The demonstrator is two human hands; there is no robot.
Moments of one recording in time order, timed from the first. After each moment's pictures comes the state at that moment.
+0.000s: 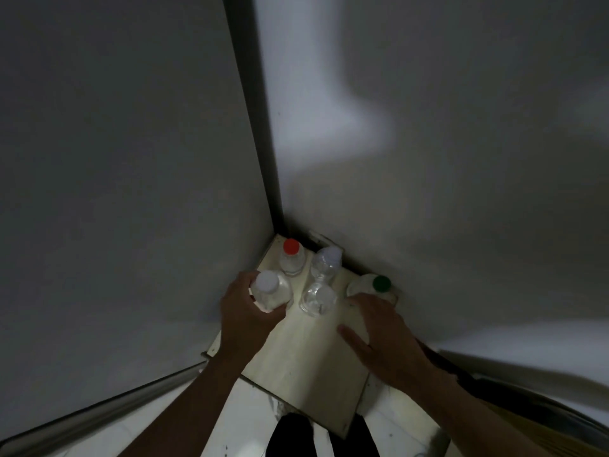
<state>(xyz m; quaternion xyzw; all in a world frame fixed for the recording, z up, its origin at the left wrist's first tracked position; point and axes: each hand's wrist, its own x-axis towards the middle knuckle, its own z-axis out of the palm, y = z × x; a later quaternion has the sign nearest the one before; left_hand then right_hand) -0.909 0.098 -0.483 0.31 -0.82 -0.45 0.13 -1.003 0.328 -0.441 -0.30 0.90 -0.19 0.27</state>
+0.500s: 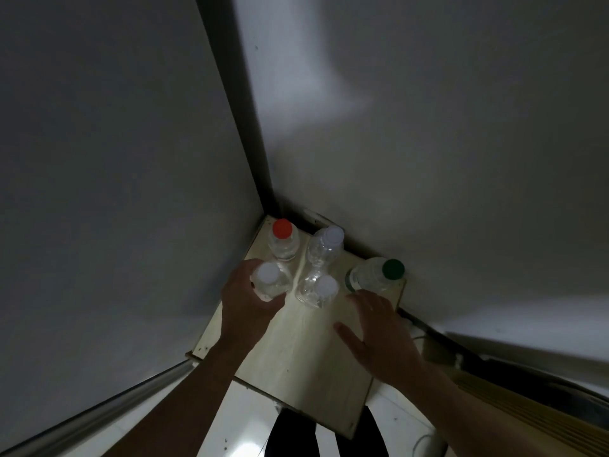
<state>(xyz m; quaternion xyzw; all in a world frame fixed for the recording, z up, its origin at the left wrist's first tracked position) -0.926 0.100 -0.569 0.30 -0.83 -0.46 0.10 -1.000 0.329 -0.524 -0.25 0.91 -0.14 0.31</state>
